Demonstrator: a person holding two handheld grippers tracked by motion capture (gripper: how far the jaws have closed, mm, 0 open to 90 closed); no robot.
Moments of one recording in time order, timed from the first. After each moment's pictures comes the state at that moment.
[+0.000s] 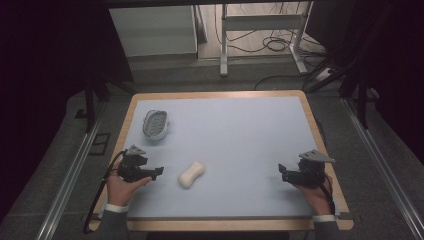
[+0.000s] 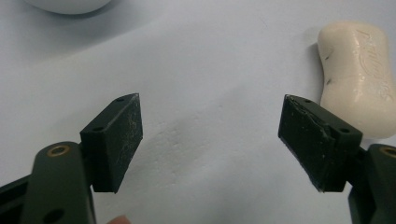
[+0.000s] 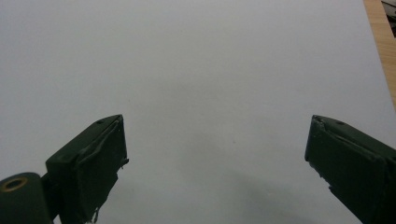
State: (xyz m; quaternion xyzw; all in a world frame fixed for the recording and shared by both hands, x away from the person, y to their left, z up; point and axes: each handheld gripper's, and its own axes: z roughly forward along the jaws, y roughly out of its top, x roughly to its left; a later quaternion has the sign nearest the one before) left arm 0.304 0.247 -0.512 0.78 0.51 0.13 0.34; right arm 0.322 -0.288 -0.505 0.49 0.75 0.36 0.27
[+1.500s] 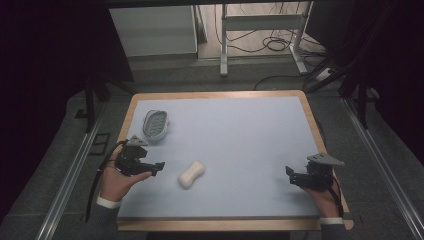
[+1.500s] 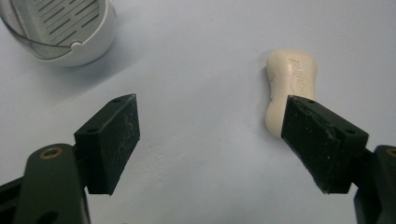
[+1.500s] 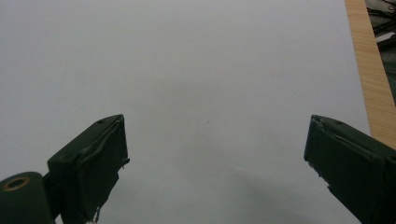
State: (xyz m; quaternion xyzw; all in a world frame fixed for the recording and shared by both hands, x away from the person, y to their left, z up) left arm 0.298 0.227 -0.449 0.82 0.47 0.13 0.31; right arm 0.315 -0.308 -0.504 0.50 0.75 0.36 0.27
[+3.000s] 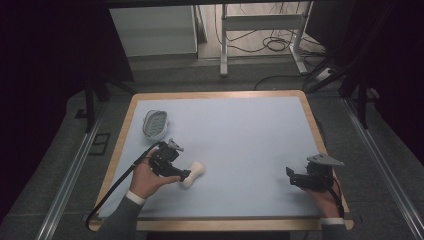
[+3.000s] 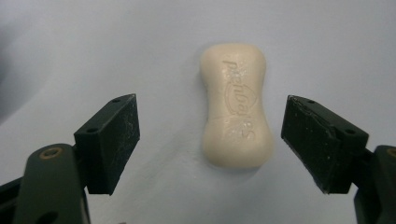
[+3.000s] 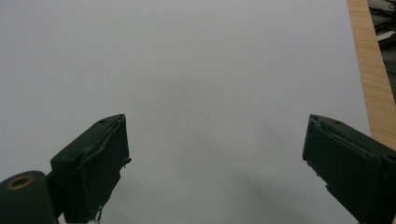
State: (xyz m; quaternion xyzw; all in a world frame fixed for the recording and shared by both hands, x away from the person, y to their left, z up) left arm 0.316 0.147 -0.465 0.87 0.41 0.10 0.24; right arm 0.314 -0.309 -0.506 0.49 0.75 0.35 0.27
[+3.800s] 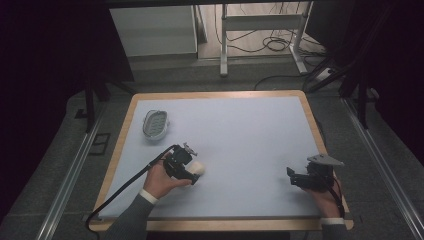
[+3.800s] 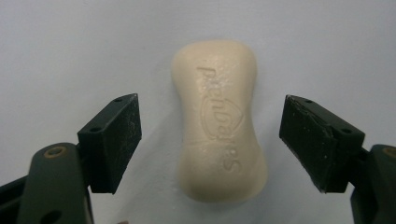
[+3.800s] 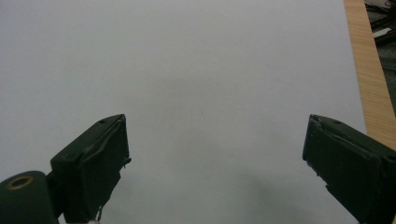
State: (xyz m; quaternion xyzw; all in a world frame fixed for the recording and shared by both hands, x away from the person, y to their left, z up) left arm 0.326 0.113 -0.490 0.89 0.39 0.09 0.21; right arm 0.315 -0.310 -0.508 0.50 0.75 0.34 0.27
